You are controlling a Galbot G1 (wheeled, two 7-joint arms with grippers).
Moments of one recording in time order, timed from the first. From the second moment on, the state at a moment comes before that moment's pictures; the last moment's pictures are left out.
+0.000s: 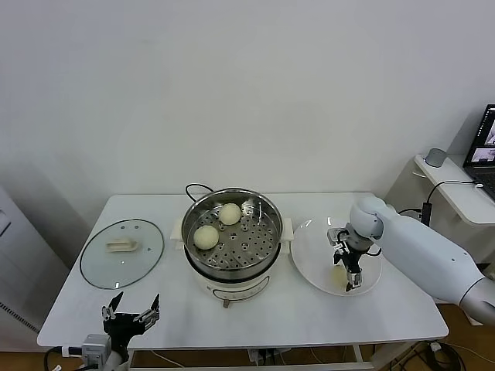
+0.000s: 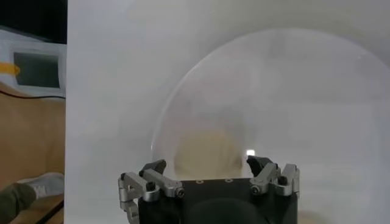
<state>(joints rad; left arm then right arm) 1.62 -1.61 -0.73 -2.16 0.12 0.41 0.23 -0.12 0.82 -0.63 1.18 -0.33 -0.26 -1.33</state>
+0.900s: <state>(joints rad) 1.62 -1.61 -0.73 -2.16 0.12 0.41 0.23 -0.12 0.82 -0.62 1.17 -0.33 -0.27 -1.33</state>
